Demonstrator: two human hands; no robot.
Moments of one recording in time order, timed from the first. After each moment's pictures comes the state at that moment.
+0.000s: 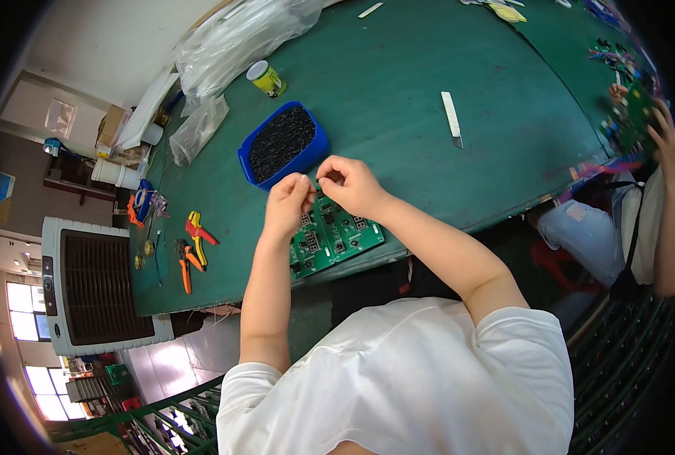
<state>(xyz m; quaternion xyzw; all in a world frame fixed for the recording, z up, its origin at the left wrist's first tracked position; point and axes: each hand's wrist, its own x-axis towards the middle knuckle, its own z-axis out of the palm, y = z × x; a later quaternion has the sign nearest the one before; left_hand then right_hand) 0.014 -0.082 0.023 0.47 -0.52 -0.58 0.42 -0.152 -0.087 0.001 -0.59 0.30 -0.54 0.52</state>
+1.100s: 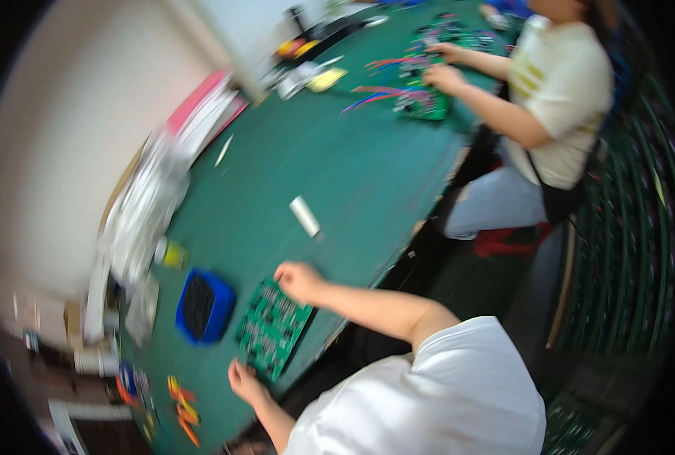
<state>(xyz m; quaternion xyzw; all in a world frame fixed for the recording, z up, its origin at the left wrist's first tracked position) 0.032 -0.005 -0.073 0.62 -0.39 -0.36 0.58 -0.250 -0.096 -0.075 -0.50 0.50 -0.57 0.41</state>
